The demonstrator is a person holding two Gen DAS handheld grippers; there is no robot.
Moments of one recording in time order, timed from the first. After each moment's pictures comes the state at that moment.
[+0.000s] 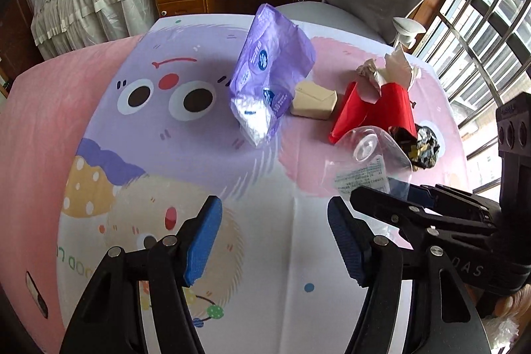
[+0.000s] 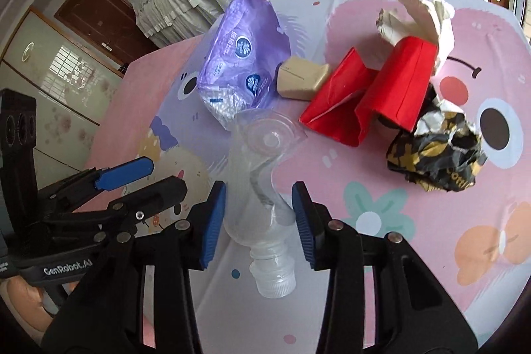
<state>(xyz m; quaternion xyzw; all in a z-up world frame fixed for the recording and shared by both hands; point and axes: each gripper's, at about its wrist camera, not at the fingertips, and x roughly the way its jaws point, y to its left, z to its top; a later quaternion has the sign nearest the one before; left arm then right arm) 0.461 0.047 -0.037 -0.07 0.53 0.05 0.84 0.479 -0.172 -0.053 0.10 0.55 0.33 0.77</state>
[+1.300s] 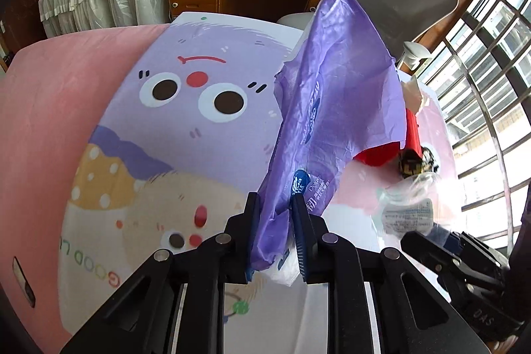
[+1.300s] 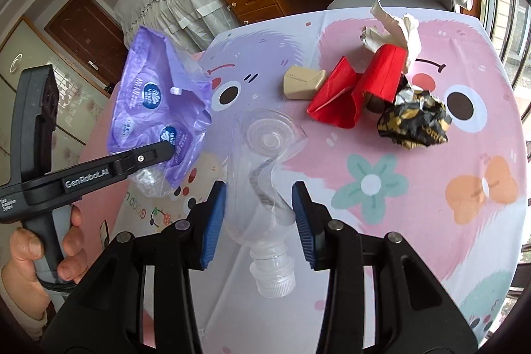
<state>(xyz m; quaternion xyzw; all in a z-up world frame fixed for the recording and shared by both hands) 0.437 0.094 -0.029 -0.13 0.51 0.04 0.85 0.406 -0.170 -0.018 0.10 0.51 0.28 0.80</state>
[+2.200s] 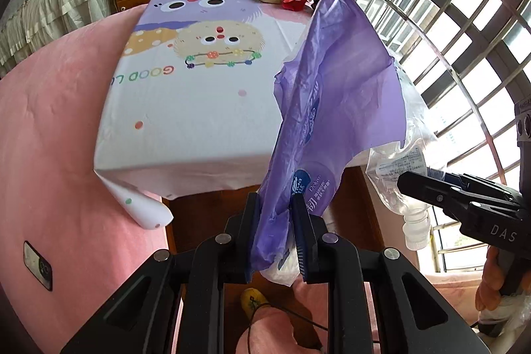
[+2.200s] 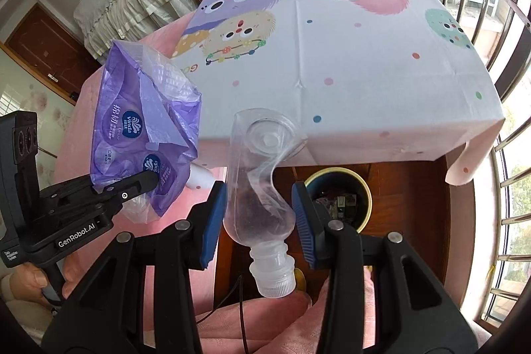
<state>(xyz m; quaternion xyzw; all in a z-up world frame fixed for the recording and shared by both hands) 0.006 0.145 -0.033 -0.03 0.53 -0.13 0.84 -0.023 -0.100 0.015 0.12 0.55 0.14 0.81</state>
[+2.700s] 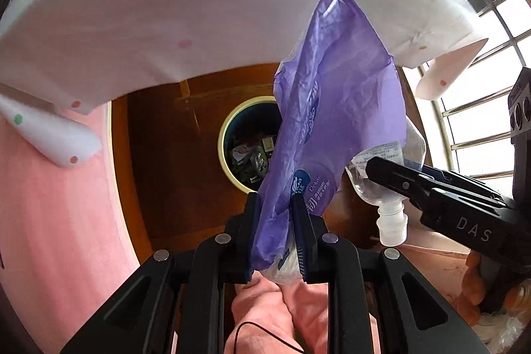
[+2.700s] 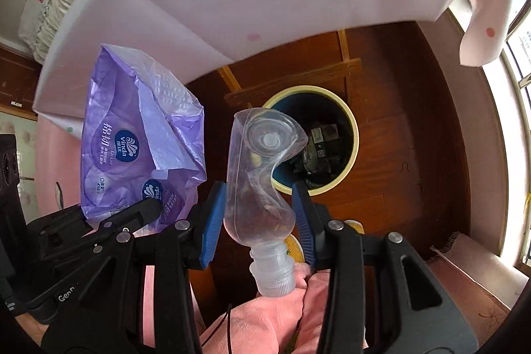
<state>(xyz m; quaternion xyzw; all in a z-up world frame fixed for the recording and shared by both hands) -0.024 0.069 -0.252 -0.02 0.64 -0.13 0.75 -0.046 -0.148 -0.233 0.18 0.65 0.06 0.74</state>
